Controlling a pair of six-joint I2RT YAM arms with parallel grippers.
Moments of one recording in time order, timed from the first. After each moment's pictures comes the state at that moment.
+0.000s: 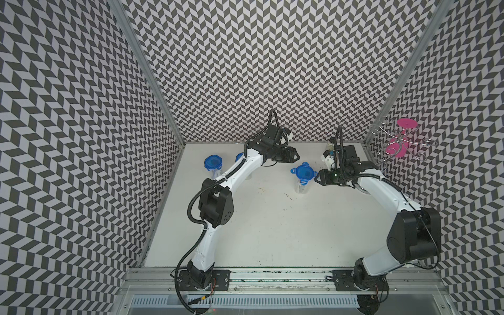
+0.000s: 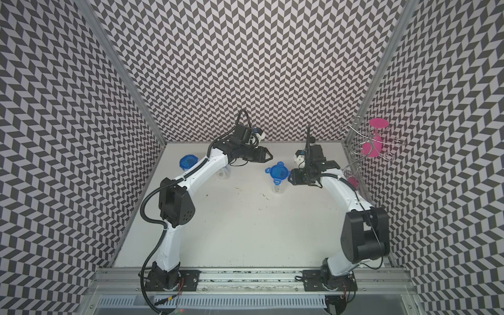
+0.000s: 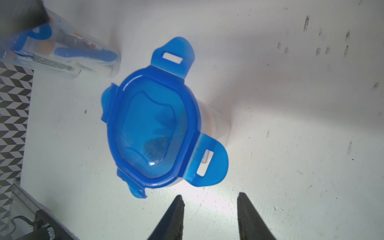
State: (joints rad) left arm -0.59 2.18 2.11 -0.68 0.42 -0.36; right arm 0.15 1.57 1.26 -0.73 -0.36 0.07
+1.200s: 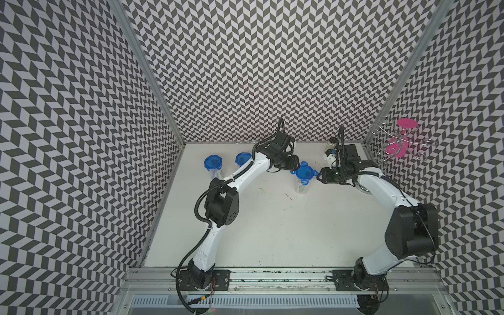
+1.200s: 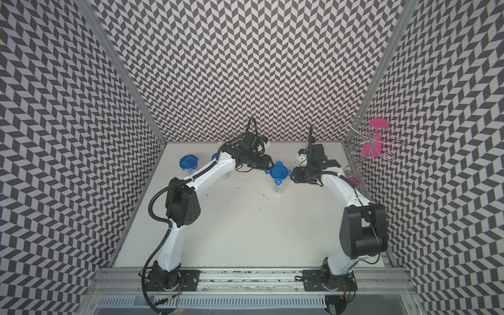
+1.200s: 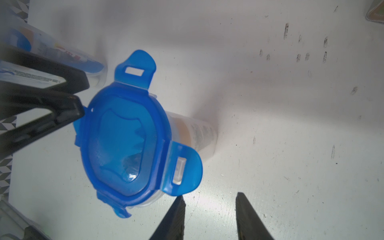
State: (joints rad) left arm -0.65 2.22 2.11 -0.74 0.30 -0.33; right arm 0.12 1.61 1.27 -0.71 -0.34 0.08
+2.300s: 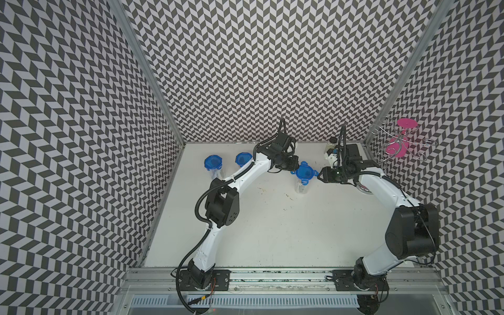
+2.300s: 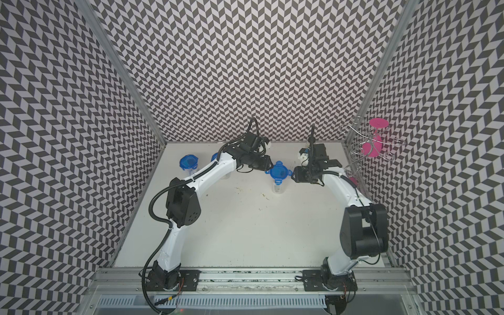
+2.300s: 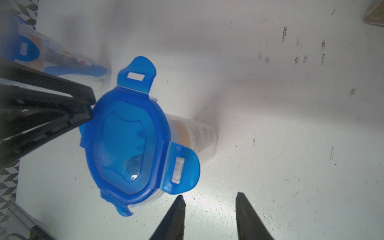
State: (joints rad) left arm -0.65 2.22 2.11 -0.74 0.31 -0.33; right arm 0.10 1.60 1.27 -0.70 -0.36 0.08
